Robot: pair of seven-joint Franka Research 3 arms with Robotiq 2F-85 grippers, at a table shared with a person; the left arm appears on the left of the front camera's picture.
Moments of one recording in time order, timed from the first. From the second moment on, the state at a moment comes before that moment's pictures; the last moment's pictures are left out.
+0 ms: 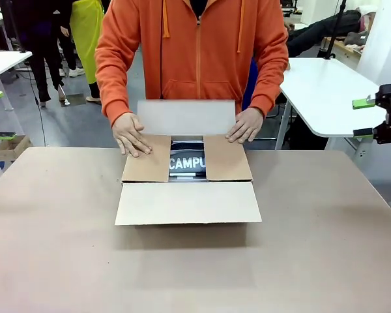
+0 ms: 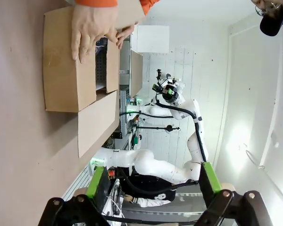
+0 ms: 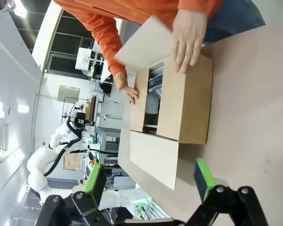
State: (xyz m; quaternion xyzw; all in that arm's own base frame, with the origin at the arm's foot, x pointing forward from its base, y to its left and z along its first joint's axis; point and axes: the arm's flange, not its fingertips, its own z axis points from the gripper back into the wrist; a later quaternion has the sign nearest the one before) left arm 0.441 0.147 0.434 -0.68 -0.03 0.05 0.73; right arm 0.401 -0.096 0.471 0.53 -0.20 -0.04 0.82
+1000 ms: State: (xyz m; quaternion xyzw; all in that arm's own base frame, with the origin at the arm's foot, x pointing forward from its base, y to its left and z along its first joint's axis) left arm 0.441 0.147 0.434 -0.68 -0.03 0.05 0.73; right arm 0.401 -0.096 0.471 0.53 -0.20 -0.04 0.82
